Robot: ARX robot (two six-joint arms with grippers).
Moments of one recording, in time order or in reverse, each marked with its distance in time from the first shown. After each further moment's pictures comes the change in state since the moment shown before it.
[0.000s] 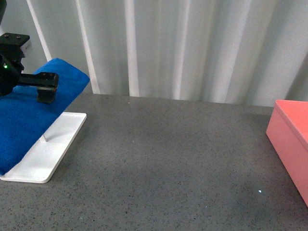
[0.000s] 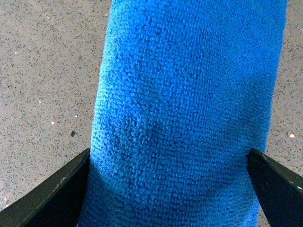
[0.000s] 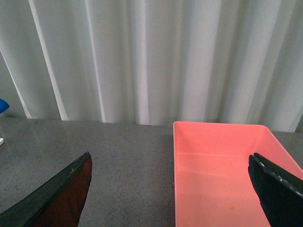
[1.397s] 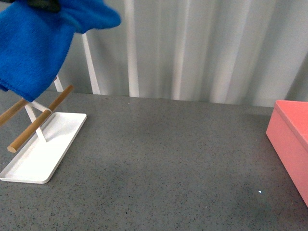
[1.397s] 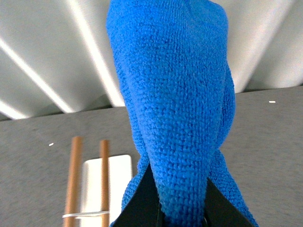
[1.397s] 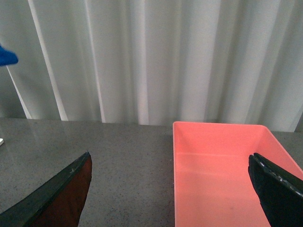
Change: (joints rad) left arm -0.232 -0.369 -0.057 0.117 0.104 0.049; right arm 0.000 0.000 0.000 0.000 0.000 0.000
